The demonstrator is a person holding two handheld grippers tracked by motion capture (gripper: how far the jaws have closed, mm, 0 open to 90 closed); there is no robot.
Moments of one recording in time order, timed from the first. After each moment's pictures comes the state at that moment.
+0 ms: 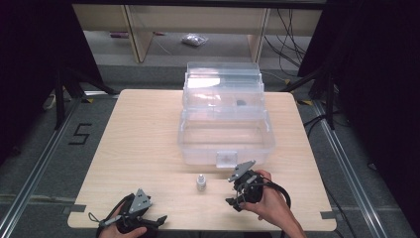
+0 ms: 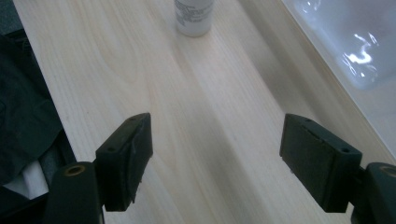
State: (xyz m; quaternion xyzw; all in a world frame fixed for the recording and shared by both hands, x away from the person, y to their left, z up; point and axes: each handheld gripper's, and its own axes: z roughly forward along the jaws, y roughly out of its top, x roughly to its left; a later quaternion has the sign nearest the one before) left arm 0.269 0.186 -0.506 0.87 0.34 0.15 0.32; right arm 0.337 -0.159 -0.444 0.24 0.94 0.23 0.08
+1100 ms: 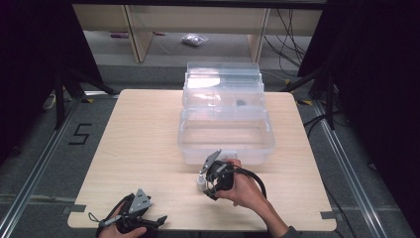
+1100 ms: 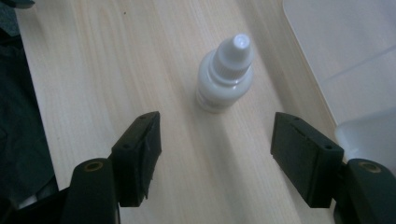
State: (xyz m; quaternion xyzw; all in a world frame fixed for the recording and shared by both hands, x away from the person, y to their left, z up) left arm 0.269 0.187 -0.506 0.87 0.34 0.14 0.33; right arm 0.370 -0.089 -0.445 0.18 0.96 0.21 0.06
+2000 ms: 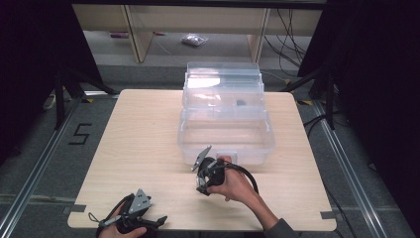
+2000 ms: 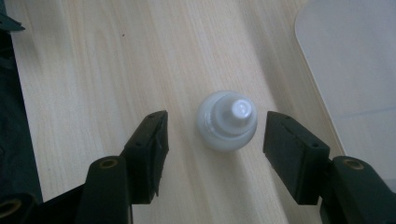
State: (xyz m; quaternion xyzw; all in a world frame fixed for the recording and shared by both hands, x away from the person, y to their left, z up) left arm 0.268 0.184 -0.507 0.86 0.35 0.14 0.34; right arm 0.384 -0.067 -0.451 0.16 0.97 0.20 0.04
